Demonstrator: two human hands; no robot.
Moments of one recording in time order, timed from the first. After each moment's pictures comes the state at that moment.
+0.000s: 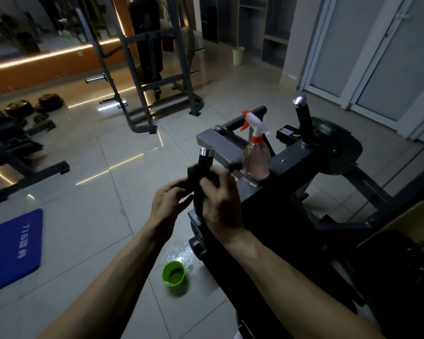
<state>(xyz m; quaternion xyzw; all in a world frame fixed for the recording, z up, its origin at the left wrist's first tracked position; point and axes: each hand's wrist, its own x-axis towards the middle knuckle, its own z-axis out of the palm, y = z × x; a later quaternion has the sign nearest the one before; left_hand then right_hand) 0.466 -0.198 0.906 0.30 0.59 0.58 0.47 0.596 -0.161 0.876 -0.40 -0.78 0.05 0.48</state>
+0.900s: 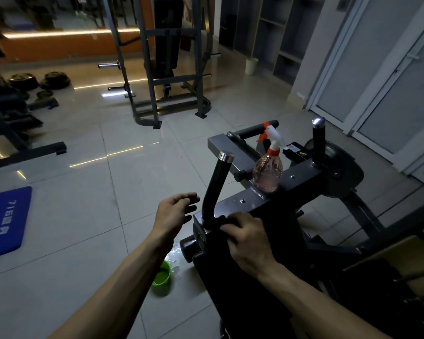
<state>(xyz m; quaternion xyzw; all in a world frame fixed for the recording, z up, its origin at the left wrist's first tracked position) 0.456 -0.220 0.890 0.24 0.66 0.54 0.45 0.656 -0.174 0.824 -0.36 -0.89 0.06 0.26</state>
